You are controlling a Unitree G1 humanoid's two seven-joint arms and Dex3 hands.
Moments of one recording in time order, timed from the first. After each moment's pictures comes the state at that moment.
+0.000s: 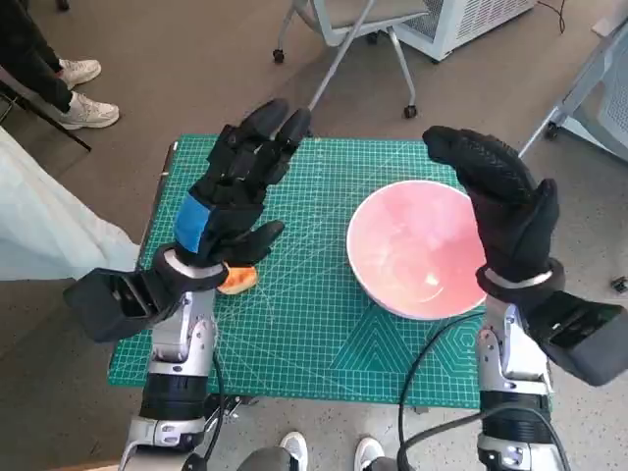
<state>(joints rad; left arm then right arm) -0.52 0.08 0.11 0.25 -0.39 -0.42 -0.59 -0.53 -0.14 -0.12 0.30 0.35 -0.59 0.48</state>
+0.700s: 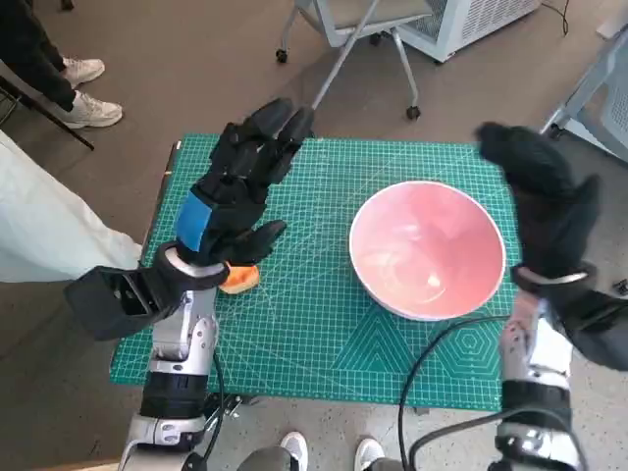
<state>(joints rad) -0.52 0.08 0.10 0.25 -0.39 -0.41 -0.59 -0.62 -0.24 -0.28 0.70 0.28 -0.80 0.41</state>
